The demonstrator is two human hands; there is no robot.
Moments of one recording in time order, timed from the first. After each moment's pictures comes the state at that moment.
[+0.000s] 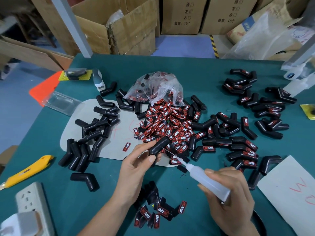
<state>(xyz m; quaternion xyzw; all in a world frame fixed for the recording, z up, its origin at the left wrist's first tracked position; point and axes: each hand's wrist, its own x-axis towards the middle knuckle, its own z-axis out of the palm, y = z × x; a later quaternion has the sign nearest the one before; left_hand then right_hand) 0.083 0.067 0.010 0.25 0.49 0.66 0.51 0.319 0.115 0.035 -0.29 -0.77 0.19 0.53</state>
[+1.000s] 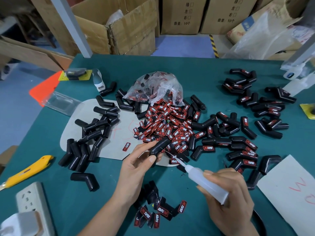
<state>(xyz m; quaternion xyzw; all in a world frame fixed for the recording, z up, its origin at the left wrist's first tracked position) 0.084 0.067 0.009 0.26 0.47 0.67 0.51 0.319 0.112 0.035 -0.28 -0.77 0.18 0.54</state>
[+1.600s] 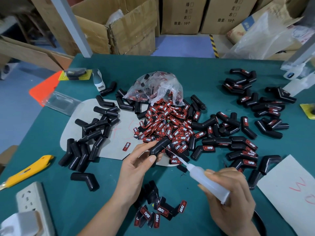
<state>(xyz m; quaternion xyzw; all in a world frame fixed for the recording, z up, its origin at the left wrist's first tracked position) 0.085 0.067 0.009 0.25 0.47 0.68 0.51 0.319 0.114 0.038 -0.29 -0.77 0.16 0.54</state>
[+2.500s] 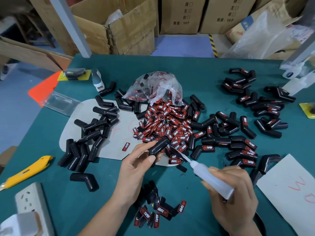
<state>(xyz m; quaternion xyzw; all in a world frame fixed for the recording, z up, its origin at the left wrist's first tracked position) 0.085 0.067 0.012 0.25 0.47 0.67 0.51 0.322 0.117 0.037 -0.30 -0.77 0.16 0.54</state>
